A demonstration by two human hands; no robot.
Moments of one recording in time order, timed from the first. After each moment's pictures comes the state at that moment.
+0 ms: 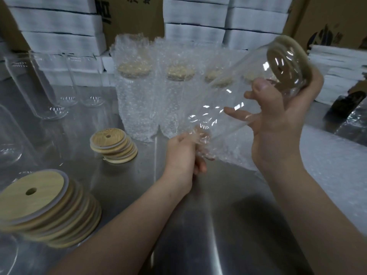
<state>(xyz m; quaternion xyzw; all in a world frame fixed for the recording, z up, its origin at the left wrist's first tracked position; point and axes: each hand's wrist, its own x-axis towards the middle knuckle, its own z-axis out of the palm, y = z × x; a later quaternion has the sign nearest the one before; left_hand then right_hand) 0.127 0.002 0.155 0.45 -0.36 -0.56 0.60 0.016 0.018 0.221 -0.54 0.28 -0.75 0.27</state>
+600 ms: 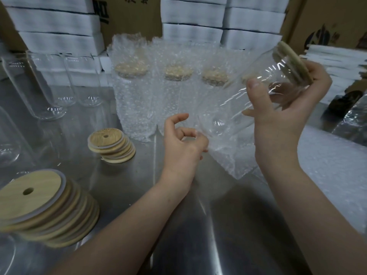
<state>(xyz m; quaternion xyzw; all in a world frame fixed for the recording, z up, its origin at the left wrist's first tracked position) 0.127 0.012 0.156 0.40 -0.44 -0.45 0.66 0.001 0.001 0.212 -0.54 0.37 -0.75 0.11</state>
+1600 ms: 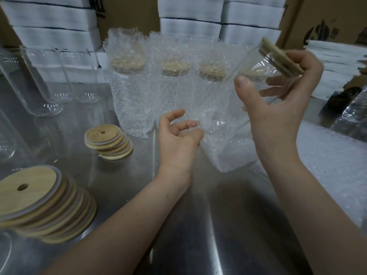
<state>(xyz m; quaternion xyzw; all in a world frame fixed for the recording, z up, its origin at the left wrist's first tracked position) 0.124 0.014 0.161 0.38 -0.38 -0.48 0.70 -0.002 0.002 0.212 -0.59 0.38 -0.71 0.03</state>
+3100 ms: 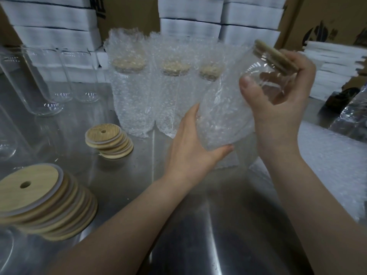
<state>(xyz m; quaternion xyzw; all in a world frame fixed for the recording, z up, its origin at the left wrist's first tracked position) 0.124 0.009 0.144 0.48 -0.66 -0.22 0.53 -0.006 0.001 0.214 -0.61 0.32 -0.72 0.11</state>
